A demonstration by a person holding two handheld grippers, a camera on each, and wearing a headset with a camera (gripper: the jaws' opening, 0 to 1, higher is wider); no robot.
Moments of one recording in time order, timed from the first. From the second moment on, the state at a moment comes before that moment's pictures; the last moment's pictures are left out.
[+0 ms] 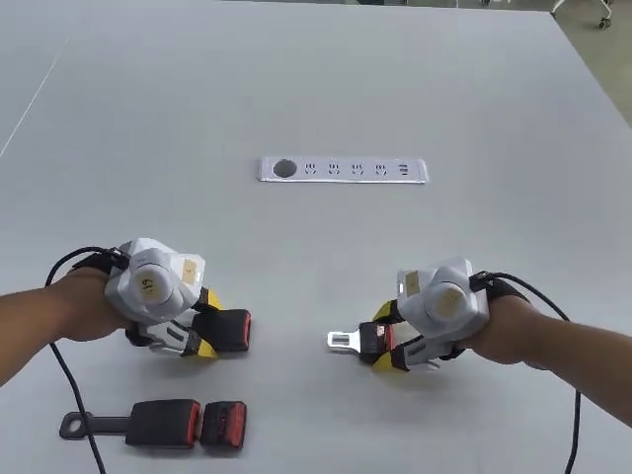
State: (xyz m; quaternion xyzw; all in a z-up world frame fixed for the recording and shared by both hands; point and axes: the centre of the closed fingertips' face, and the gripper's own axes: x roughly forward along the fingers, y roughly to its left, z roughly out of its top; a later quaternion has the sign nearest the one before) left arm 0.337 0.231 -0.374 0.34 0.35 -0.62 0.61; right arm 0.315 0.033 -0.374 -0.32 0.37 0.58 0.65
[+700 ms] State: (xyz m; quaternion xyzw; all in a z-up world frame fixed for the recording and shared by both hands) left arm 0.334 0.228 -0.372 0.33 0.38 -0.60 0.62; right arm 0.312 0.007 -0.374 -0.31 0.38 0.54 0.68
